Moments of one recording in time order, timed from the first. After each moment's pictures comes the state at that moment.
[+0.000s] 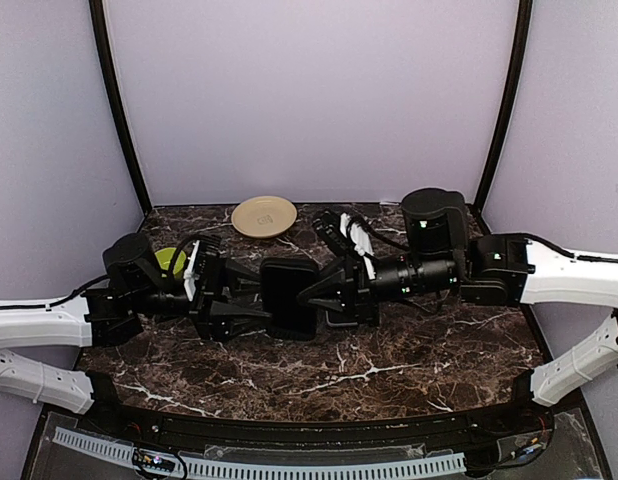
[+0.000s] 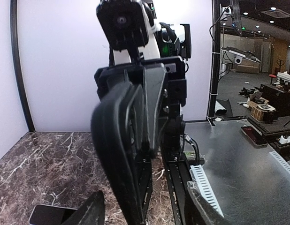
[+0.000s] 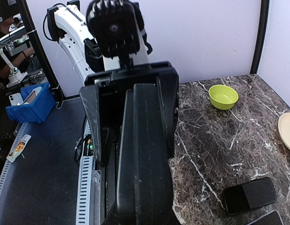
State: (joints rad) left arm -0.91 1.03 0.57 0.49 0.68 -0.01; right arm 1.17 1.28 1.11 -0.14 -0.35 0.01
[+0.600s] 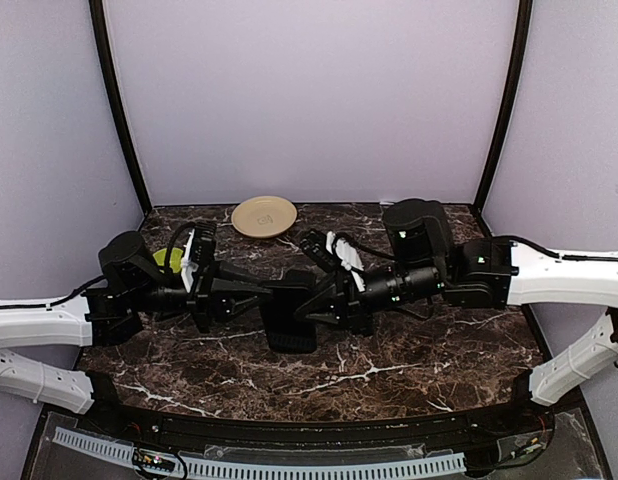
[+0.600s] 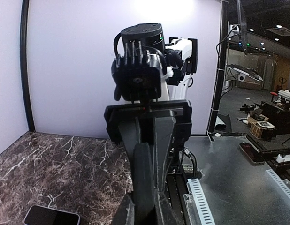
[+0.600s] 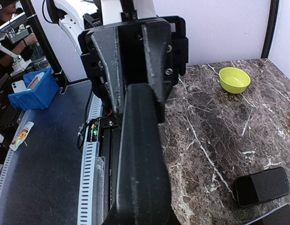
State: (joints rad) left arm -0.91 1.02 0.57 0.56 0.64 -0.10; right arm 1.17 1.34 1.10 -0.17 -0.40 0.01
